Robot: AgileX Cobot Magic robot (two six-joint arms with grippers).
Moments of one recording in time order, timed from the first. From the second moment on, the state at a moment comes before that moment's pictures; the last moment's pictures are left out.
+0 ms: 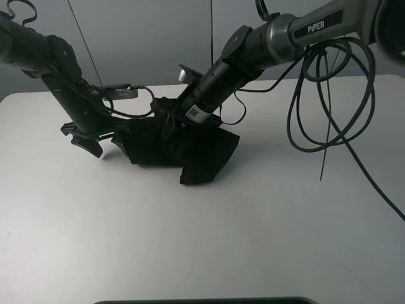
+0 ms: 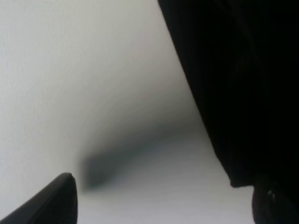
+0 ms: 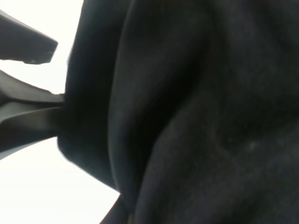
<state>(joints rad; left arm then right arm) -0.36 2.11 -1.30 -0.24 0.82 0.13 0.56 2.32 -1.59 0.91 0.80 -0.42</state>
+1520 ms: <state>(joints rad) -0.36 2.02 -1.44 -0.37 0.94 0.21 0.41 1.98 -1.51 0.14 0.88 -0.31</state>
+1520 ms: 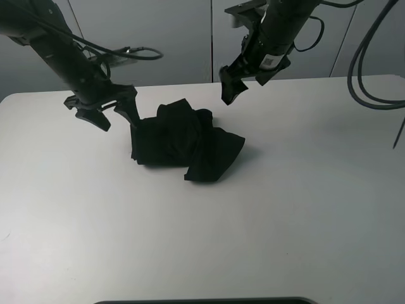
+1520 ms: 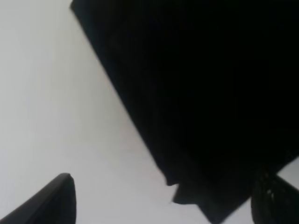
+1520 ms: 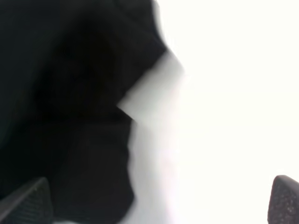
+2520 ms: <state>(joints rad) -0.74 2.25 -1.89 -0.23 1.08 0.01 0.26 1.96 -1.35 0.15 0.87 -0.22</state>
